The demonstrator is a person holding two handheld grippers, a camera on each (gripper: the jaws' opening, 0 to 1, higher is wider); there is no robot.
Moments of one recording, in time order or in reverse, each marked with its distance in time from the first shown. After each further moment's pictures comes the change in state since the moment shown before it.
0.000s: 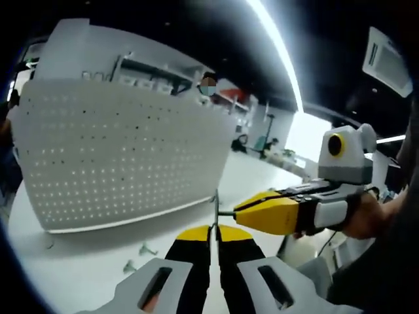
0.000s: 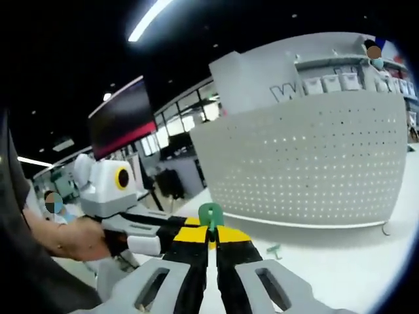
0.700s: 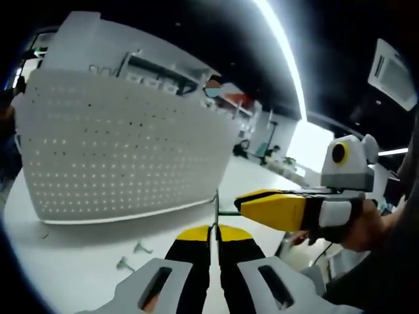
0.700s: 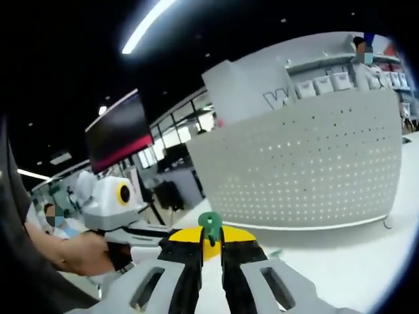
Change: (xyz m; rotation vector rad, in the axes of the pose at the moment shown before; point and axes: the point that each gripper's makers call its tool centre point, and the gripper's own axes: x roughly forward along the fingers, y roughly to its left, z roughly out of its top) left arm 0.001 -0.003 0.000 -0.065 -0.020 -0.003; right arm -0.001 -0.001 0.009 0.066 -0.066 -0.018
